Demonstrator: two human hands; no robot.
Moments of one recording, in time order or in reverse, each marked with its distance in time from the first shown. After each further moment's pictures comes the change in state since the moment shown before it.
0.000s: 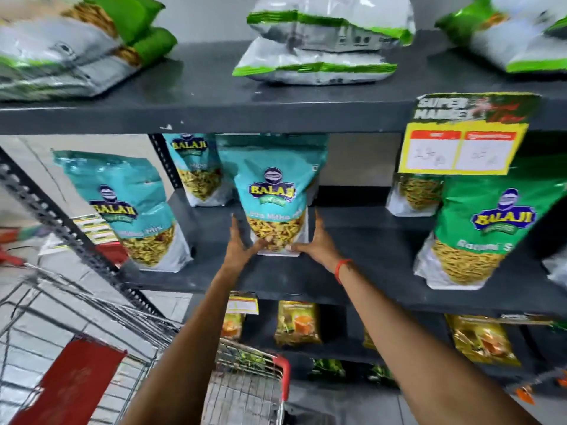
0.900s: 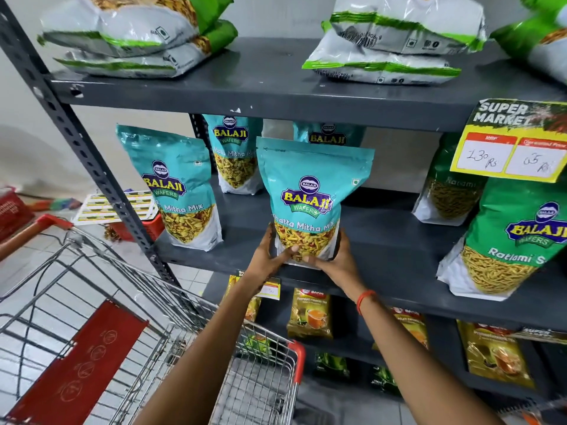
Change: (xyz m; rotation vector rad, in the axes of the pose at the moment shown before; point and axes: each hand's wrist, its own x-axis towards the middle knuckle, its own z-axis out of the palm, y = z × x) left_hand -0.060 -0.001 -0.013 -0.098 -0.150 -0.026; right_hand -0.046 0.027 0.029 0.057 0.081 -0.114
